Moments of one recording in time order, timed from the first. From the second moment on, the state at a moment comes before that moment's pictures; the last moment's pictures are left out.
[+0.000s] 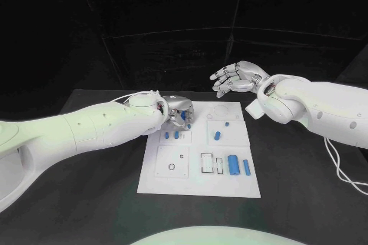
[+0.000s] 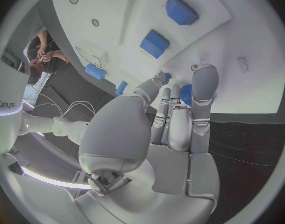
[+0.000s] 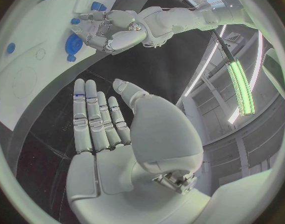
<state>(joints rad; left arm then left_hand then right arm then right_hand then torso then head) 1.28 -0.47 -0.18 1.10 -1.43 -0.09 0.06 1.32 -0.07 0.32 -0.15 0.05 0.93 0.15 0.30 0.07 0.95 0.08 0.44 0.07 1.46 0.00 1.34 1.10 0.17 1.44 0.08 0.82 0.67 1.34 -0.70 -0.07 1.32 -0.62 -0.20 0.13 1.36 -0.04 0.32 -0.10 0.29 0.63 0.18 0.38 0.09 0.66 0.20 0.70 0.20 0.99 0.12 0.40 0.44 0.18 0.92 0.21 0.42 0.16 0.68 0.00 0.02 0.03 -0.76</state>
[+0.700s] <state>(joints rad) 1.28 -0.44 -0.18 1.08 -1.44 -0.05 0.05 1.31 -0.06 0.35 -0.15 0.05 0.95 0.14 0.29 0.07 0.98 0.08 0.42 0.06 1.46 0.00 1.34 1.10 0.17 1.45 0.08 0.85 0.70 1.34 -0.70 -0.07 1.32 -0.62 -0.20 0.13 1.36 -0.04 0.32 -0.10 0.29 0.63 0.18 0.38 0.09 0.66 0.20 0.70 0.20 0.99 0.12 0.40 0.44 0.18 0.92 0.21 0.42 0.16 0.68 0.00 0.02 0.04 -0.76</state>
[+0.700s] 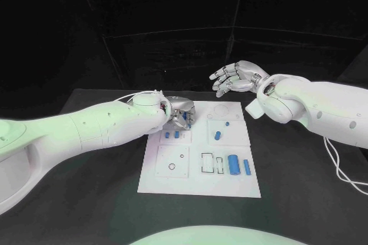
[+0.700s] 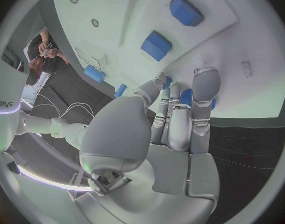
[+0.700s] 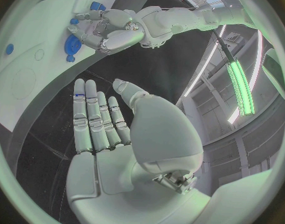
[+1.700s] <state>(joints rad) 1.28 -0.44 -0.18 1.06 -1.44 -0.07 0.06 1.33 -0.01 0.44 -0.18 0.05 1.04 0.13 0.27 0.07 1.07 0.06 0.39 0.07 1.46 -0.02 1.36 1.09 0.15 1.46 0.07 0.88 0.74 1.34 -0.70 -0.07 1.32 -0.62 -0.20 0.13 1.36 -0.04 0.32 -0.10 0.29 0.63 0.18 0.38 0.09 0.66 0.20 0.70 0.20 0.99 0.13 0.40 0.44 0.18 0.92 0.21 0.42 0.16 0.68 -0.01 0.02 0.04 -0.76</state>
